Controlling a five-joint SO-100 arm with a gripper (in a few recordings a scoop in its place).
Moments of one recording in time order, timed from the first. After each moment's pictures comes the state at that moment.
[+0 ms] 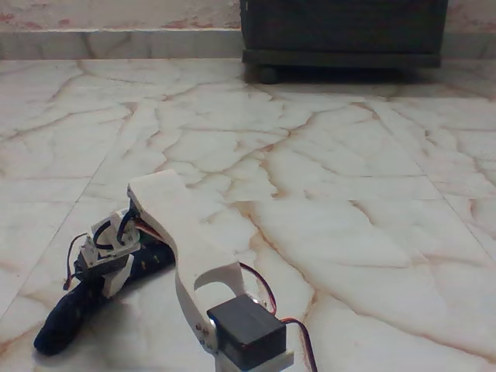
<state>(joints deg) -35.9 29.3 58.7 24.1 -28.2</state>
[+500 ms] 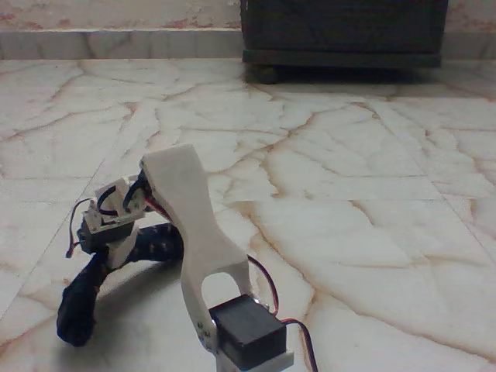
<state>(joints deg) -34.1 48.8 73.7 27.3 -30.3</state>
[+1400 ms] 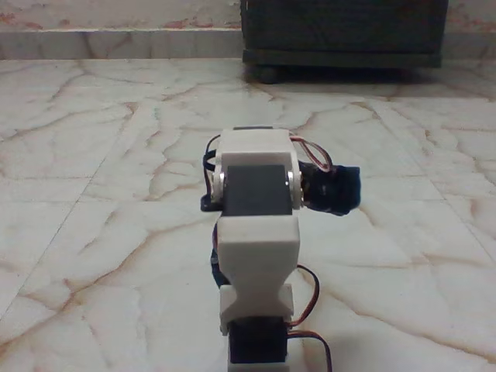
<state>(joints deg) -1.1 123.0 131.8 27.7 -64.6</state>
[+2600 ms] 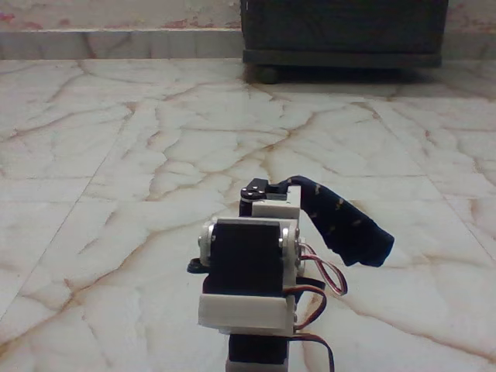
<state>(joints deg) 5.7 138.2 176.7 -39.7 -86.9</state>
